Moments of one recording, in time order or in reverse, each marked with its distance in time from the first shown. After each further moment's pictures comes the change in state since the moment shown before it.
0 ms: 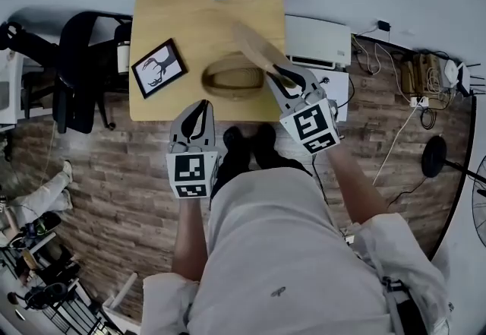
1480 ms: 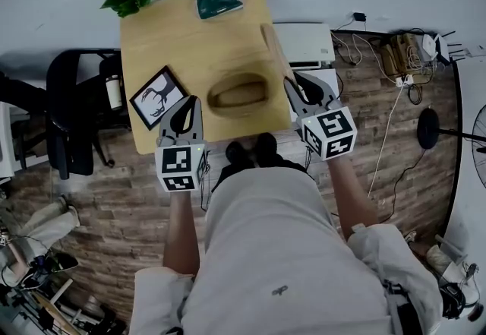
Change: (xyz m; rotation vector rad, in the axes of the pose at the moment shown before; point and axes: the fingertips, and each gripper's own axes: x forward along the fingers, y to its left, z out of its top) left arm 0.038 0.082 0.027 0.028 -0.063 -0.169; right arm -0.012 -0.026 0.006 0.397 -0.005 -0.267
